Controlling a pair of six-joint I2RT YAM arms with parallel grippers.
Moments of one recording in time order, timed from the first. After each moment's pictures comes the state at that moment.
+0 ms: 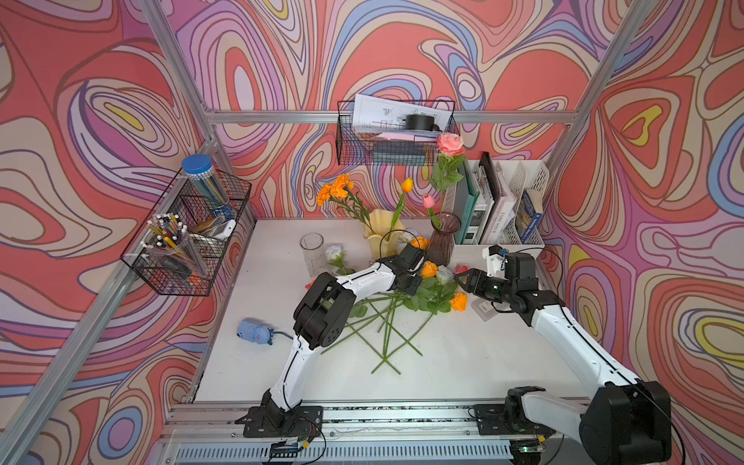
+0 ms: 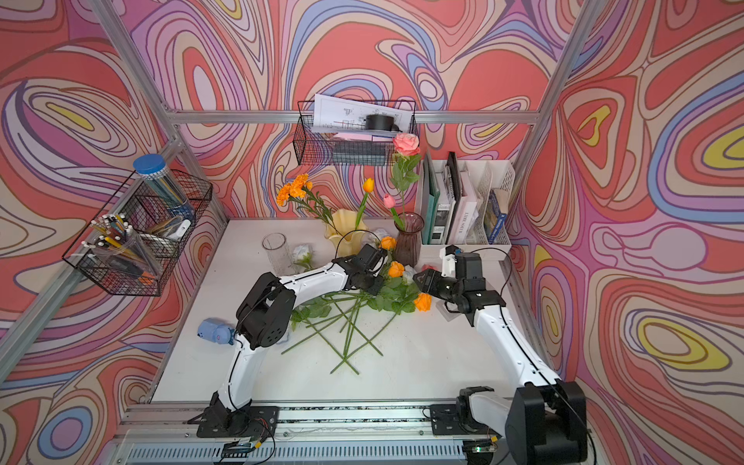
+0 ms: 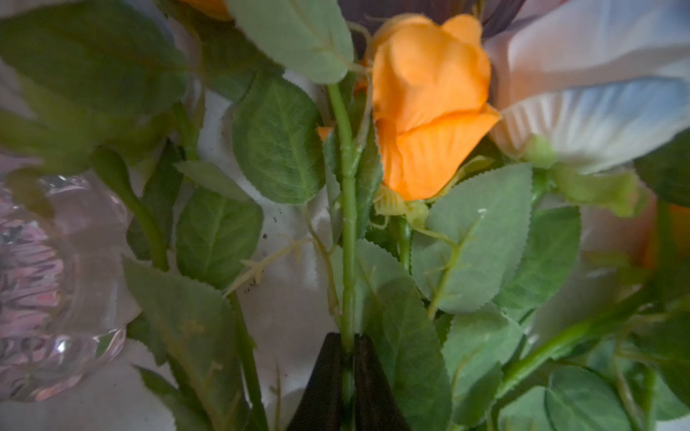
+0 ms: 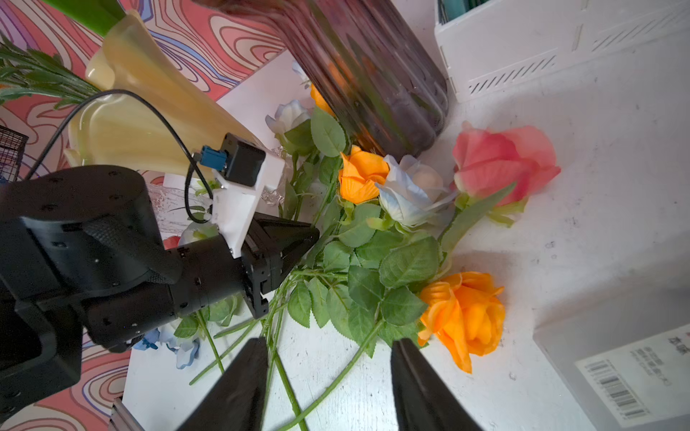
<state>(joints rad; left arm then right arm) -0.72 2.23 1.69 -0.46 -0.03 -0.14 0.07 1.18 0.81 -0.35 -0.44 0.44</state>
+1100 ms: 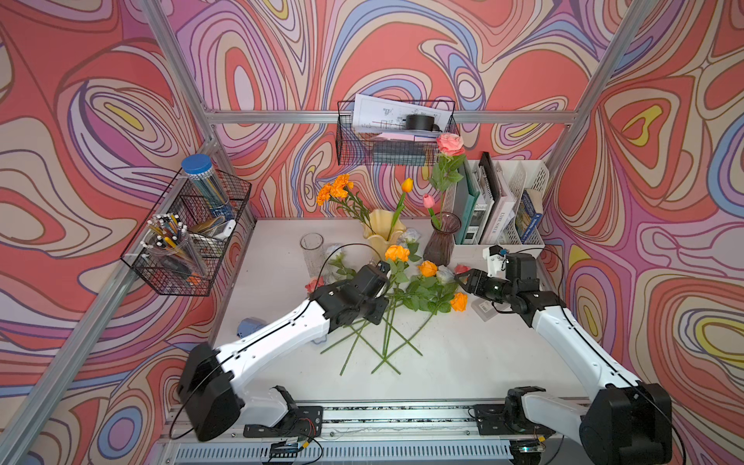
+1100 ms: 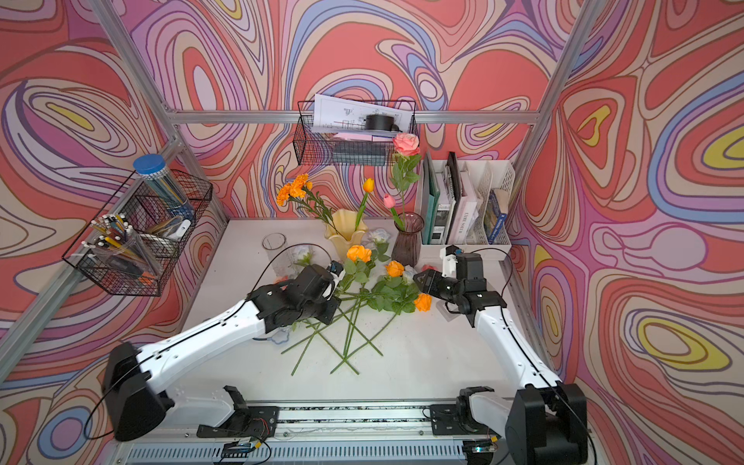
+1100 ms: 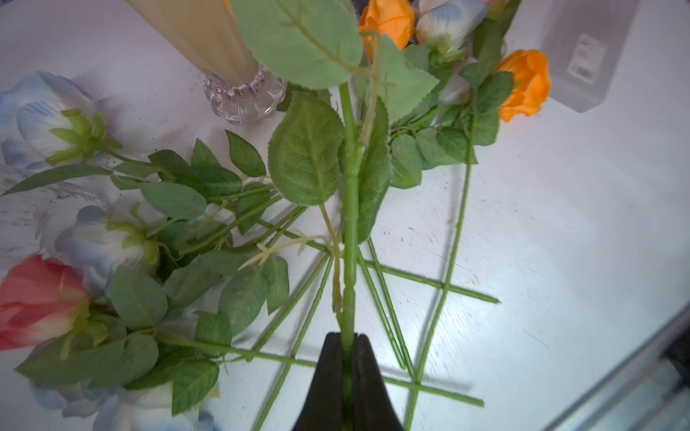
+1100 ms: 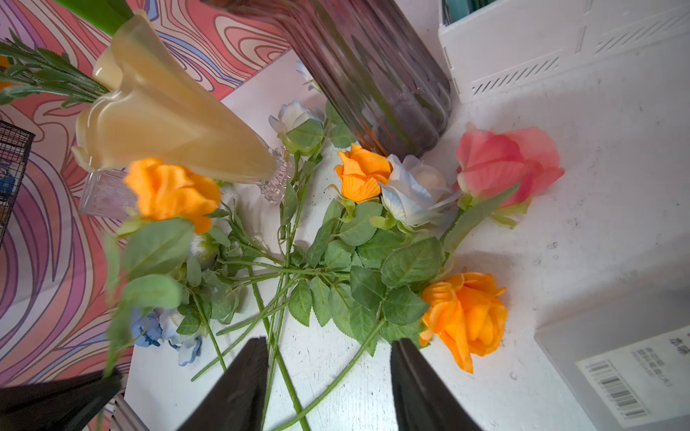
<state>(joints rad) -0.83 1.22 1.07 -0.69 -0.10 -0.24 0.07 1.17 0.81 -0.35 -0.45 0.44</state>
